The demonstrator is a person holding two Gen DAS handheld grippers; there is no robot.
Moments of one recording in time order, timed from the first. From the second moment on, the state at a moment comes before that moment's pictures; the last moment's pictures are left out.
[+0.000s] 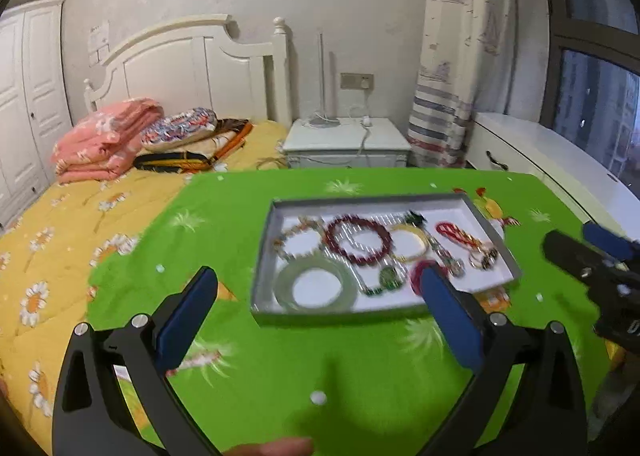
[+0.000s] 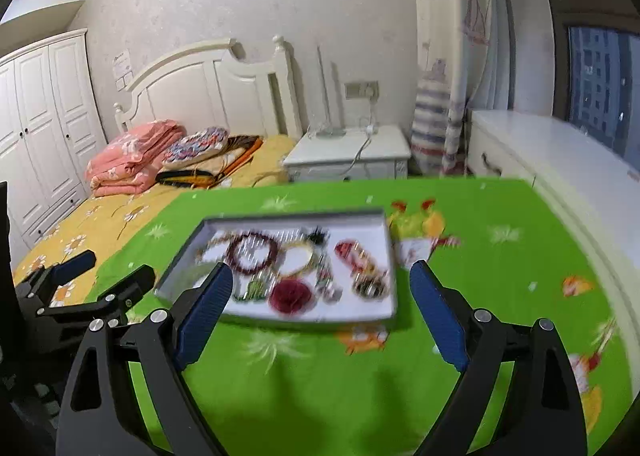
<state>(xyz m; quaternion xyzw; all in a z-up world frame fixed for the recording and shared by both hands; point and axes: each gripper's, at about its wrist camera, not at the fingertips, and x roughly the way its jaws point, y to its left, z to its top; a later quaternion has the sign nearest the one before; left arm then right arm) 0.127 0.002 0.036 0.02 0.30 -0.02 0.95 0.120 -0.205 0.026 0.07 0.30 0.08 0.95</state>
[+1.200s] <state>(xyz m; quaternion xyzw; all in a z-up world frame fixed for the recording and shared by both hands) 0.118 0.011 -0.019 0.01 0.34 -0.02 0.94 0.117 -0.188 -0.024 0.04 0.35 0.07 0.93</state>
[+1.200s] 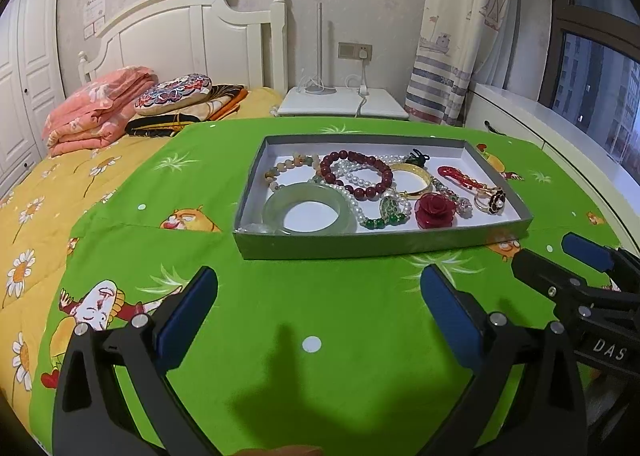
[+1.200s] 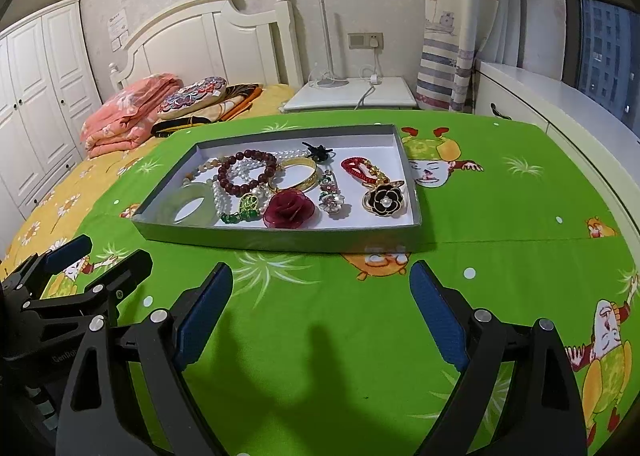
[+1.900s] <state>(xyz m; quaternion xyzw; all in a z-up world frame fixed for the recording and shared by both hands) 0.115 0.016 -0.021 0.00 0.34 -0.02 0.94 0.114 -0.186 -0.025 0.04 0.35 0.07 0.93</state>
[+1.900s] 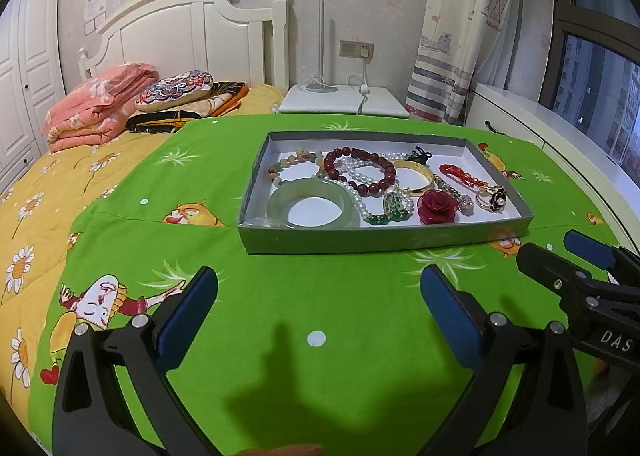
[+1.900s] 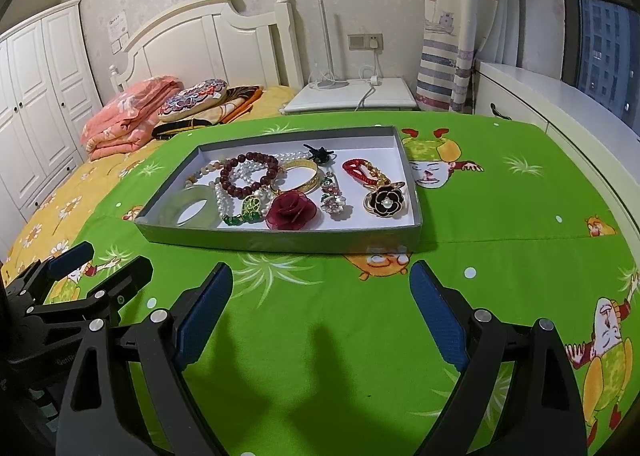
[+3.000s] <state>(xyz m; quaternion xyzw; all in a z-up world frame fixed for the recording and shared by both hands) 0.113 0.018 -0.021 0.00 0.34 -0.02 0.94 0.113 -0.183 -0.023 0.05 0.35 0.07 0.93</state>
